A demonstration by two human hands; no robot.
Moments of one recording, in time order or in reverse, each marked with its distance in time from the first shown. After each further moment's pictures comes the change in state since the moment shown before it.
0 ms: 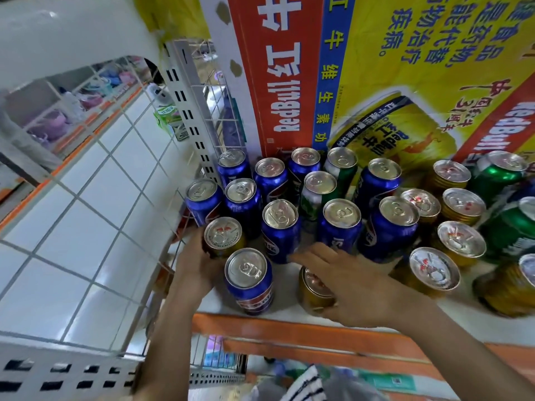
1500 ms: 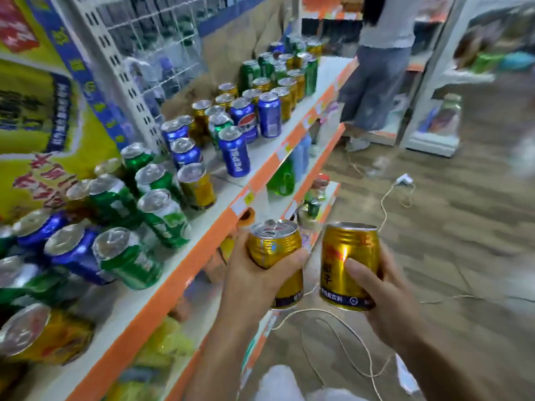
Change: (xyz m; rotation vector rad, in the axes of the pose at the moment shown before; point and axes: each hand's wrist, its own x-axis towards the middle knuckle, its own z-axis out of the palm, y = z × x) left_hand -0.364 0.261 0.429 -0.323 -1.154 0.278; right_hand -0.526 0.065 0.103 1.423 1.822 0.861
